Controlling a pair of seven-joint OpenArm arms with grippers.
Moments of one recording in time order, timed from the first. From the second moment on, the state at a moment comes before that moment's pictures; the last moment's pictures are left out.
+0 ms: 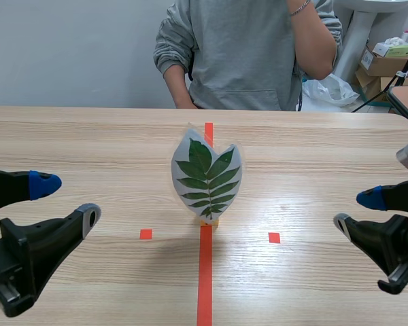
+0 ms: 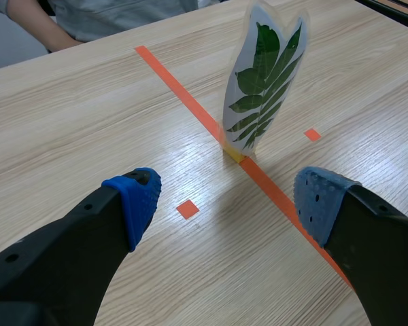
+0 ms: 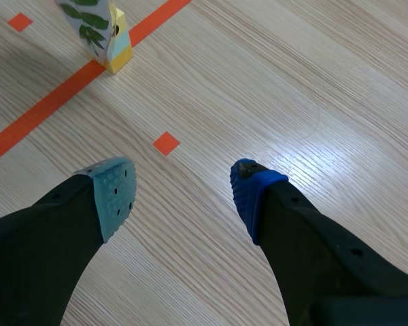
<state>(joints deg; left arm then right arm) 45.1 -29.7 -7.8 120.1 -21.7 -27.0 0.7 -31.9 32.1 12.3 104.5 16.1 37.8 -8.1</state>
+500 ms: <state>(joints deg) 45.1 -29.7 -7.8 120.1 -21.7 -27.0 0.7 -6.9 35.6 -4.0 87.1 15.5 45.3 -8.7</state>
